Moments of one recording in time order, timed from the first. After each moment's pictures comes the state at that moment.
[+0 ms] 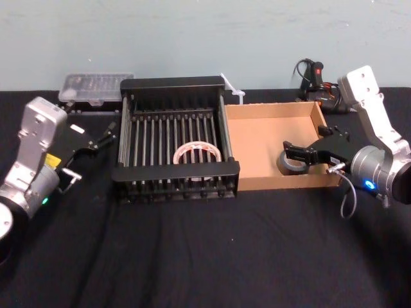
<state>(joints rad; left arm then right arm) -0.20 0.60 0.45 -1.41 -0.25 -0.12 0.03 0.26 0.44 -0.33 -1.52 0.31 0.50 0.22</state>
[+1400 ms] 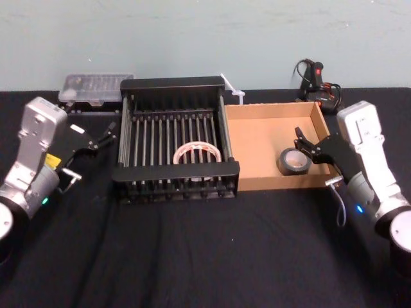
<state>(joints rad) -0.20 0.60 0.45 -1.41 -0.25 -0.12 0.03 0.10 0.36 -0.31 -1.51 0.00 0.03 -0.04</state>
